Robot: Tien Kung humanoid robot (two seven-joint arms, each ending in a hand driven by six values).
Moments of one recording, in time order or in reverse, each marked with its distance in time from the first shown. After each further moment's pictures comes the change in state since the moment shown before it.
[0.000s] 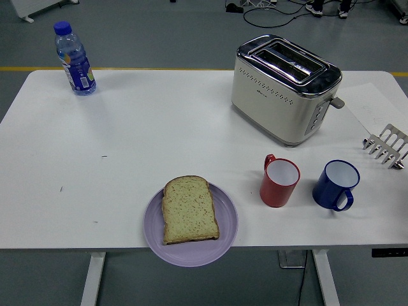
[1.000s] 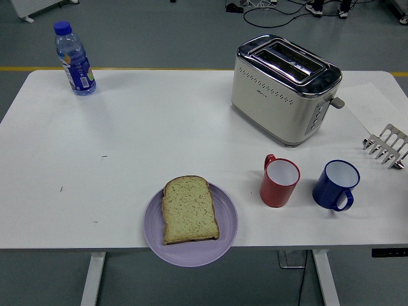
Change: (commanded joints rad) left arm 0.004 0.000 0.006 0.000 0.003 -0.003 0.004; right arm -0.004 -0.003 0.021 0.001 -0.036 -0.007 -0.004
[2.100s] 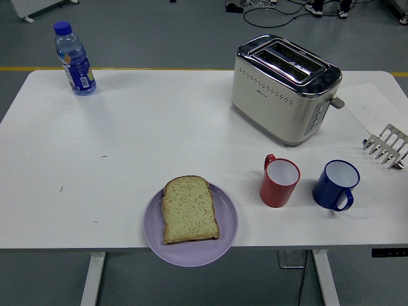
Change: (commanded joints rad) left arm 0.051 0.000 -0.026 0.000 0.069 -0.006 0.016; right arm -0.030 -0.017 0.004 0.005 -0.026 0.022 0.015
